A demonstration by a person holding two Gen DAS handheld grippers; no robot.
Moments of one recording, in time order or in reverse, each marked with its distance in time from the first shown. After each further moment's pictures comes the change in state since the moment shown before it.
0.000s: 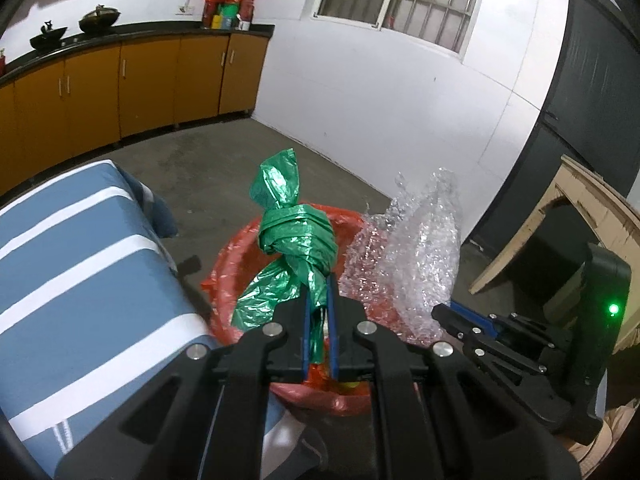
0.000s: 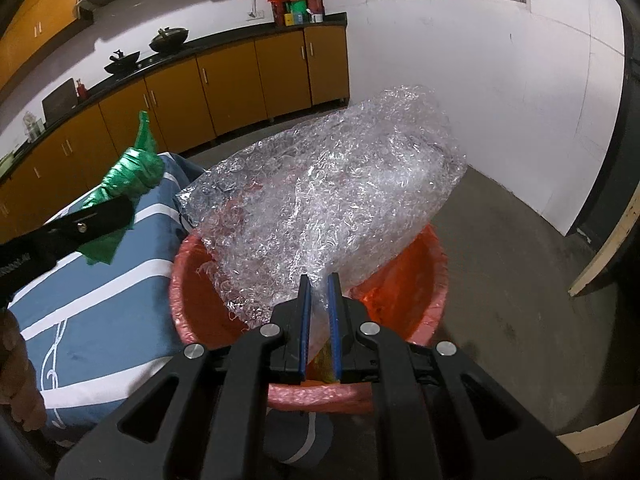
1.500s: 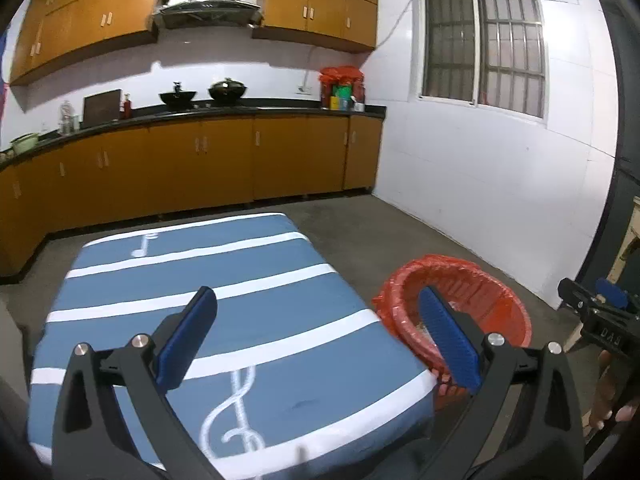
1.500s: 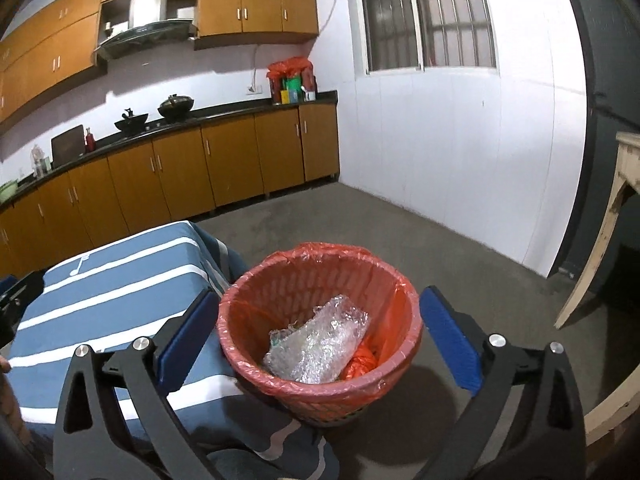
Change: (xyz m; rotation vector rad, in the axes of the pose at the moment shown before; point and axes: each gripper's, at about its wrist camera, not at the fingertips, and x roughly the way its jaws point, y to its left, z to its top) left arm -0.192 0.030 -0.077 -0.069 -0.322 0.473; right arm -0.105 0.056 -0.014 -0.008 -0.304 -0.063
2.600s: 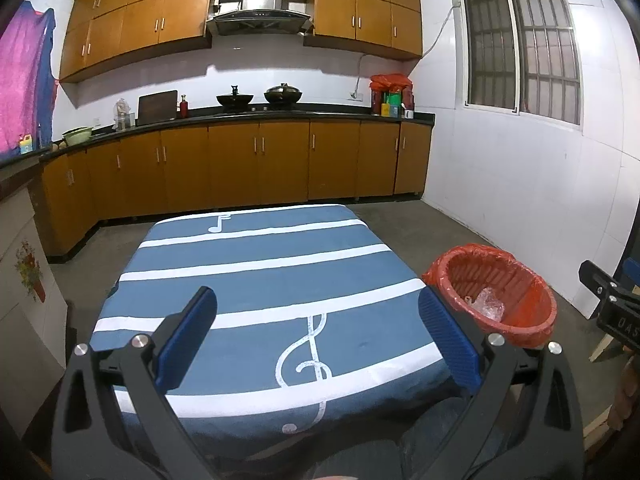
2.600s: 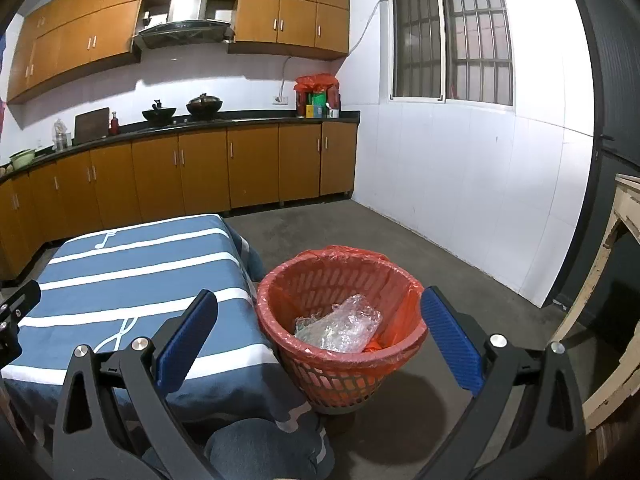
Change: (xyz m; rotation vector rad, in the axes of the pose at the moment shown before) left arm -0.085 0.021 -0.048 -0.046 -0.020 0.177; right arm -0.058 0.045 -0.028 -0.103 -0.059 0.021
